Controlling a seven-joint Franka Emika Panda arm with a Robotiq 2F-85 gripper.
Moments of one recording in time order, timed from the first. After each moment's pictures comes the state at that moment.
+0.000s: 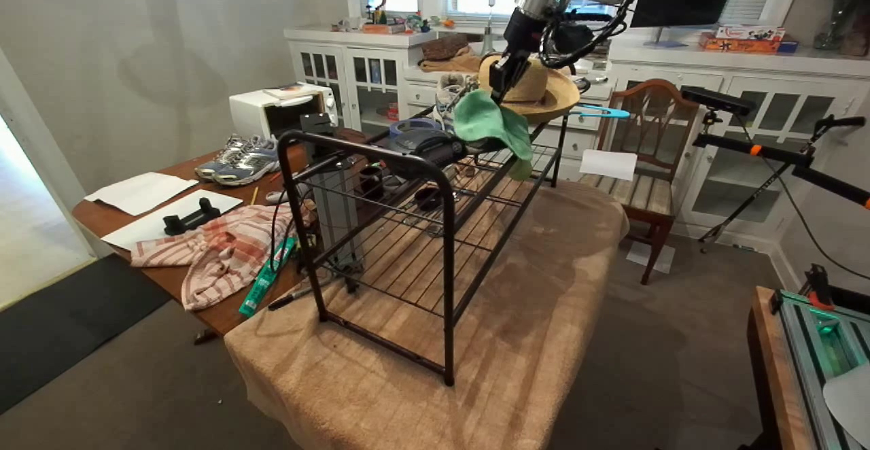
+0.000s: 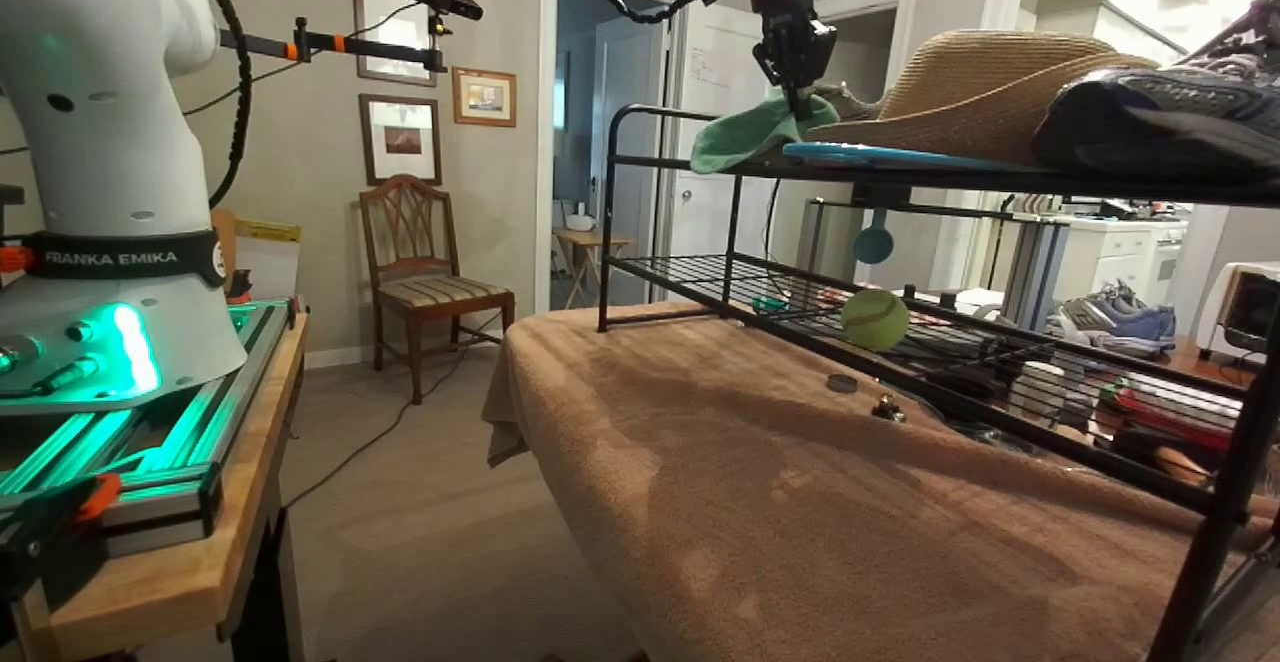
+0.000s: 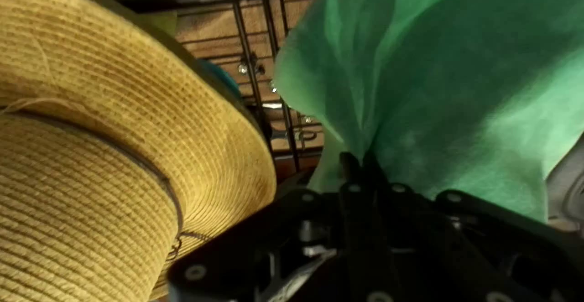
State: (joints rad) arm -0.14 0.11 -0.09 -1.93 0.12 2.42 -0.23
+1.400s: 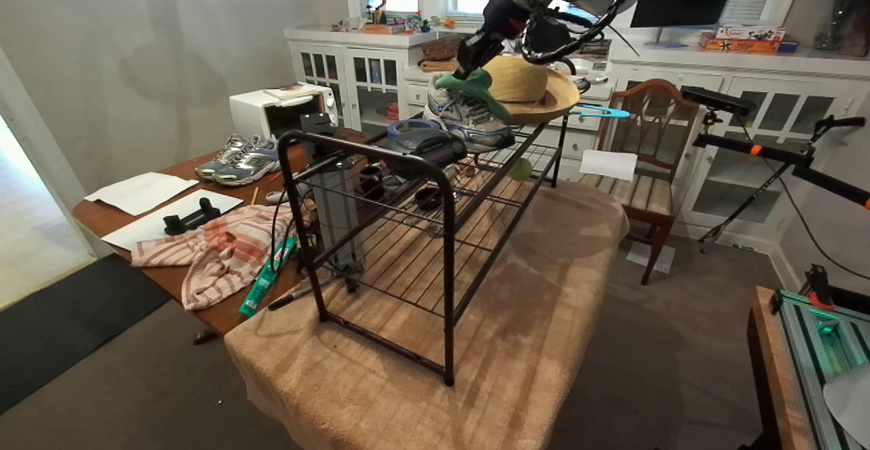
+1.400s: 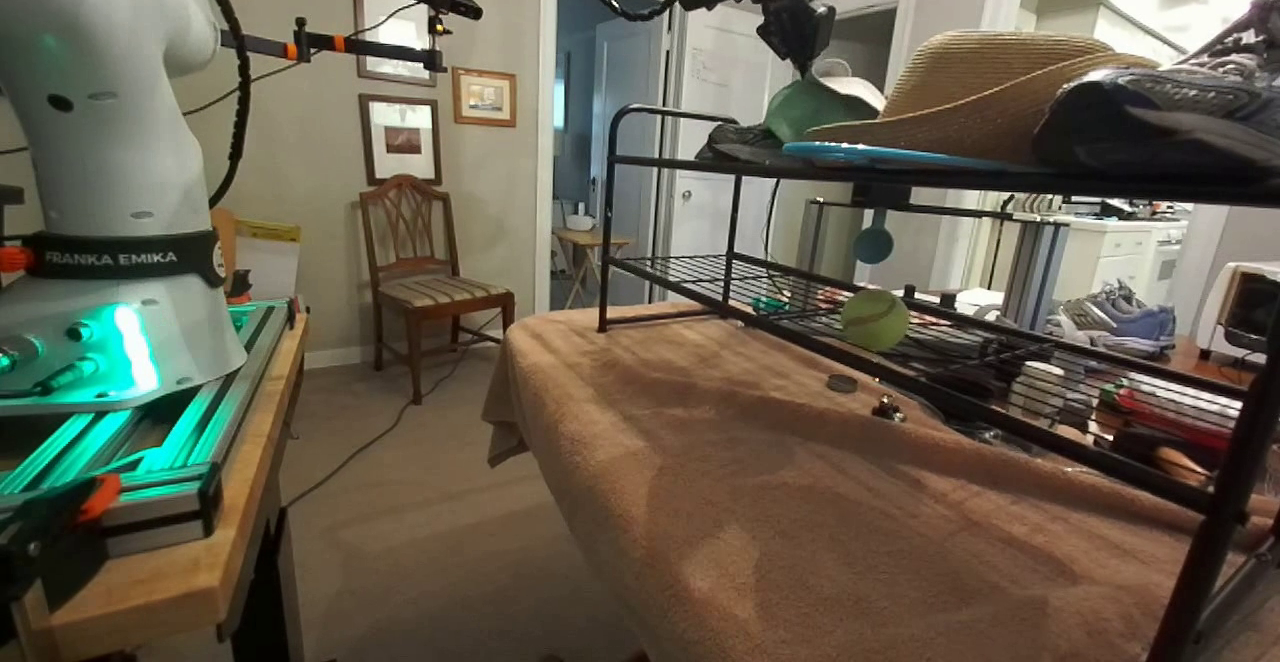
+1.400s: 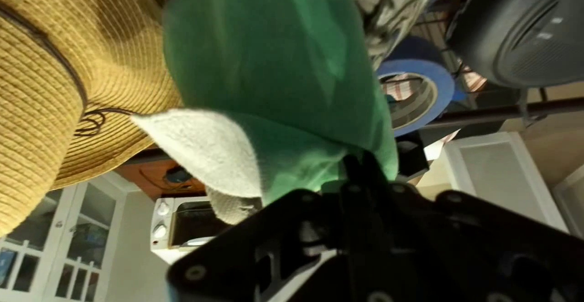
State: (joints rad) arm -0.15 0.10 0.01 -1.98 0.24 2.73 -0.27
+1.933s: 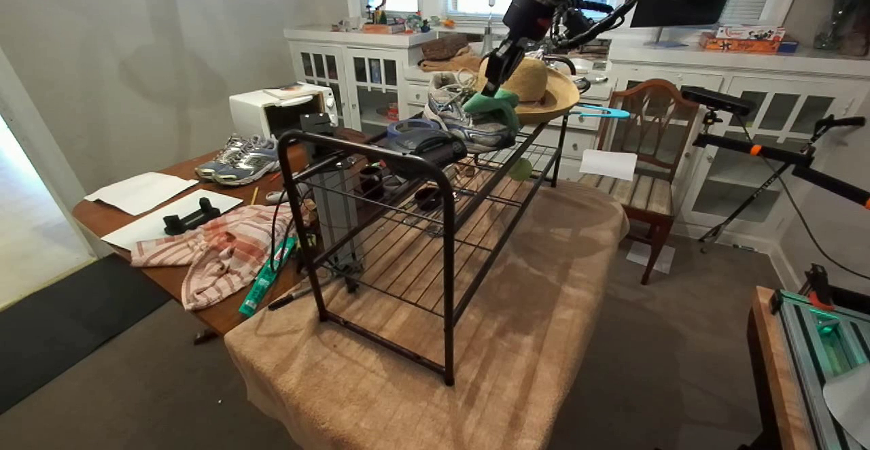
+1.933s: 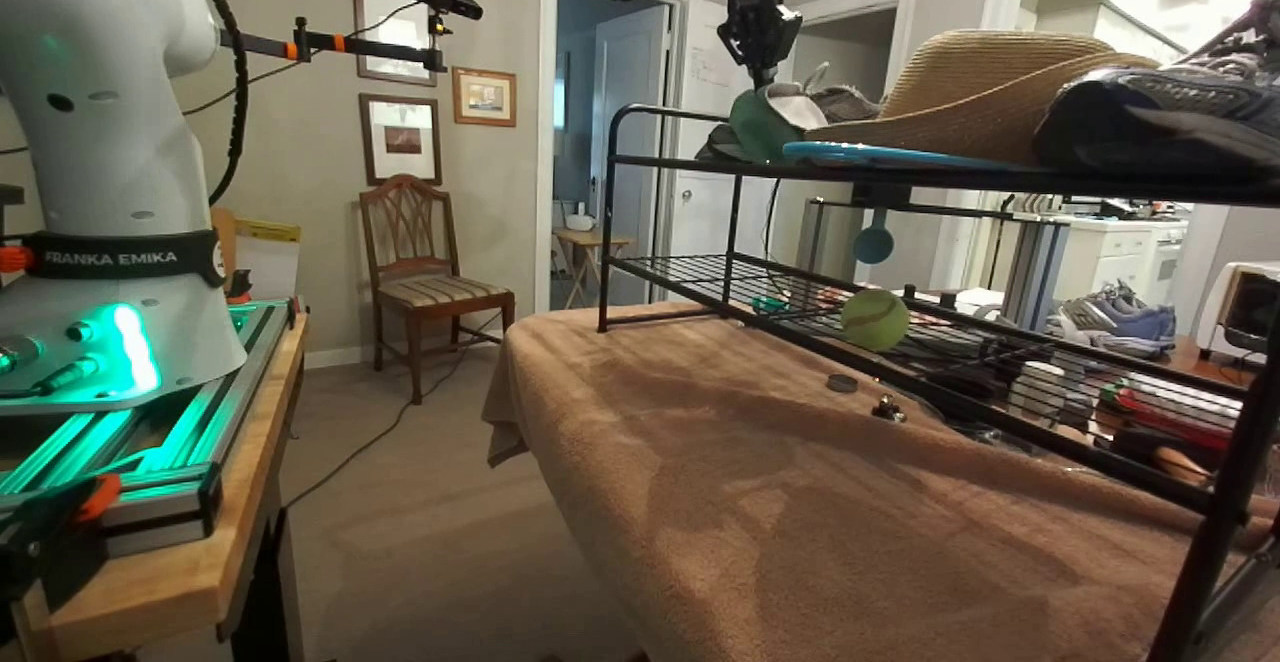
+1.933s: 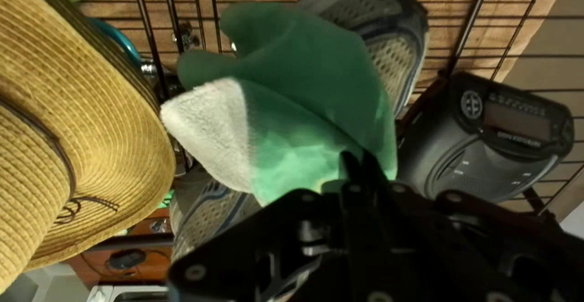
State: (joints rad) arm -0.14 0.02 -0.02 -2.00 0.24 2.40 -0.39
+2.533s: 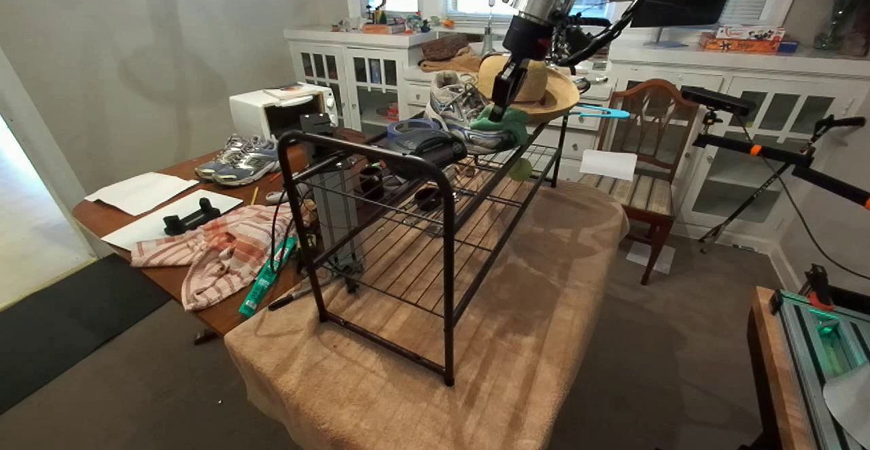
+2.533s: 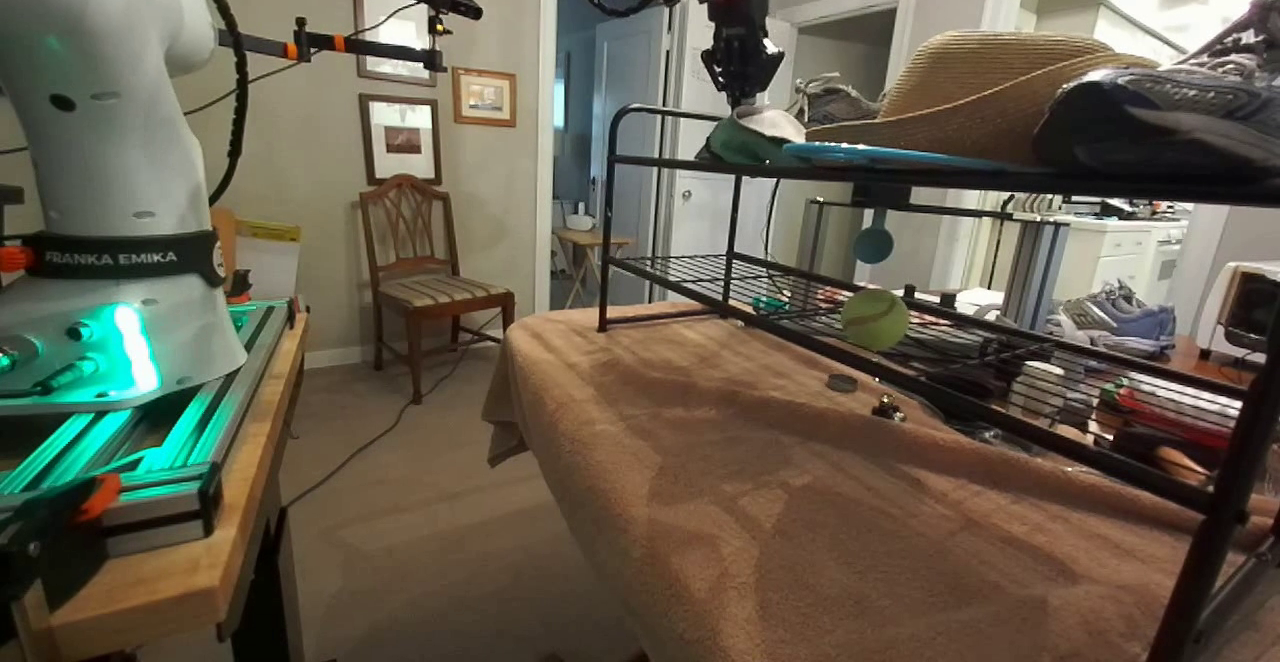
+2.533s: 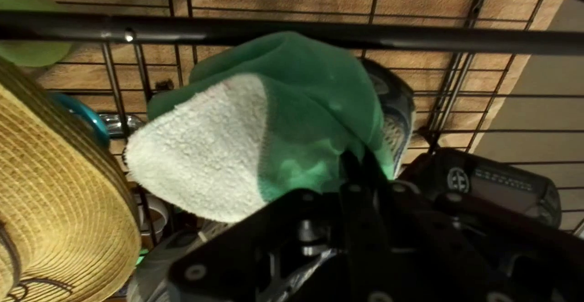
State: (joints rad) arm -0.12 0.05 -0.03 -1.99 0.23 2.29 -0.41
